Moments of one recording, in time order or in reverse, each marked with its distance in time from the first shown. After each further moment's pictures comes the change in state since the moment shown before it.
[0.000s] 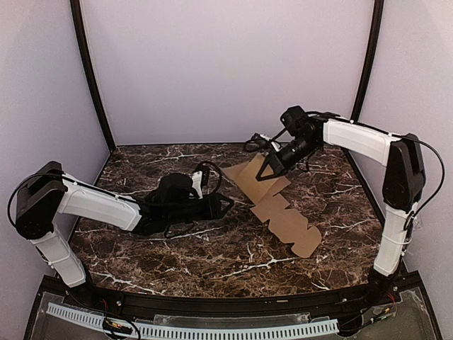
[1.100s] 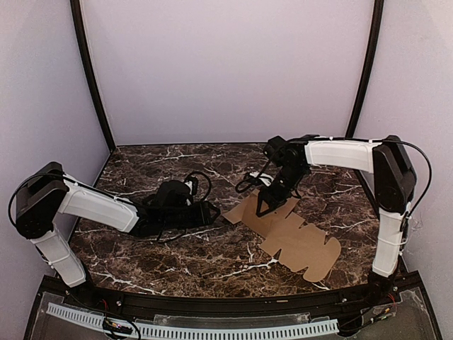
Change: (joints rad) left arm 0.027 -0.011 -0.040 -0.115 -0.061 -0.082; right arm 0.108 0.031 -0.143 -0.023 0.195 0.009
